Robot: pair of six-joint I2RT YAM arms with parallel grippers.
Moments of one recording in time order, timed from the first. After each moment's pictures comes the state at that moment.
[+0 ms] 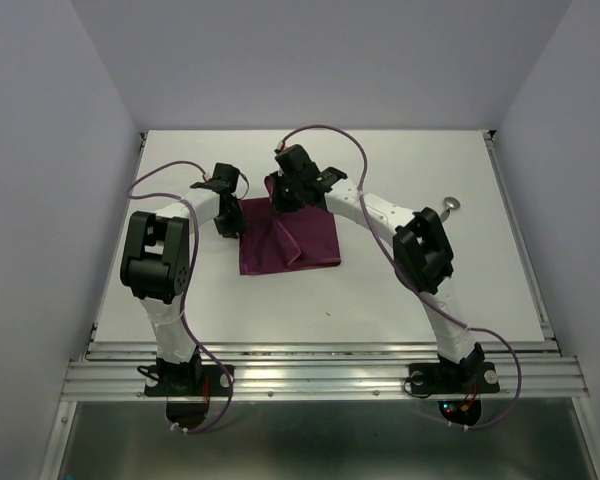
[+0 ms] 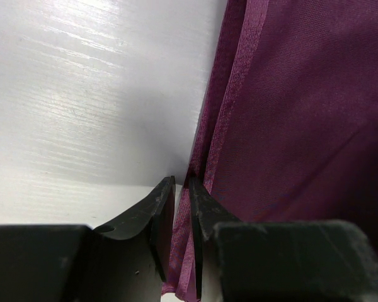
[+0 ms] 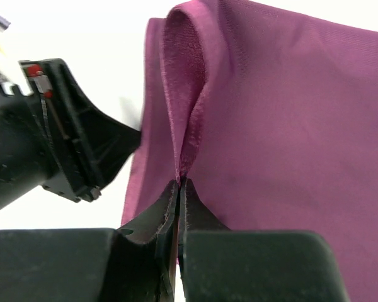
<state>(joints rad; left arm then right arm) -0.21 1.89 1.25 -0.54 -0.07 -0.53 0.74 2.24 1.99 -0.51 -0.08 0.55</state>
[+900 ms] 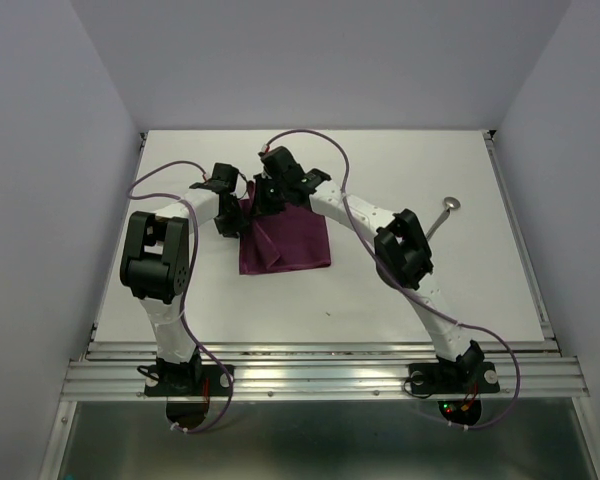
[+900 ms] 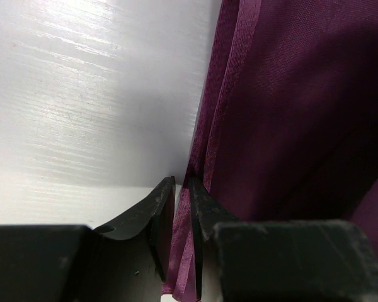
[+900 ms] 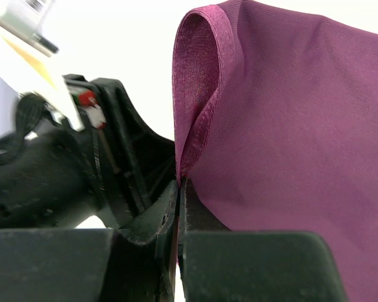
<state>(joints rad) -0.21 1.89 1.24 -0.53 -0.05 -0.53 0.77 2.42 2.20 -0.51 -0.22 0.63</state>
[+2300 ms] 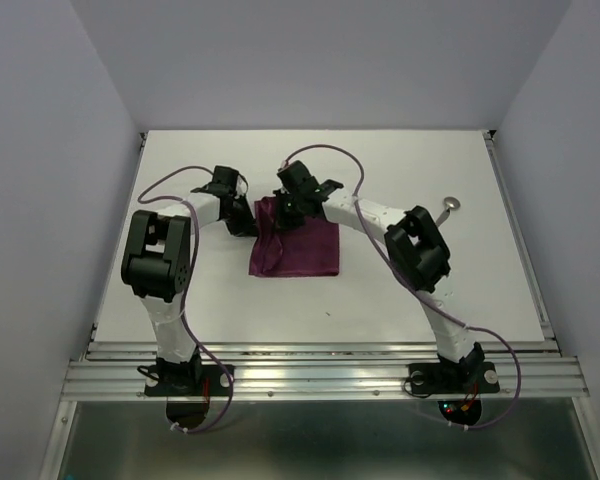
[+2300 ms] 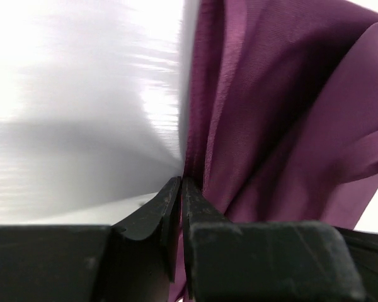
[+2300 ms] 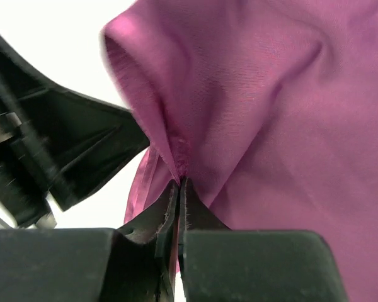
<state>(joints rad) -0.20 1.89 1.19 -0.39 0.22 -0.55 0.74 2.30 1.90 -0.46 -0.18 0.64</state>
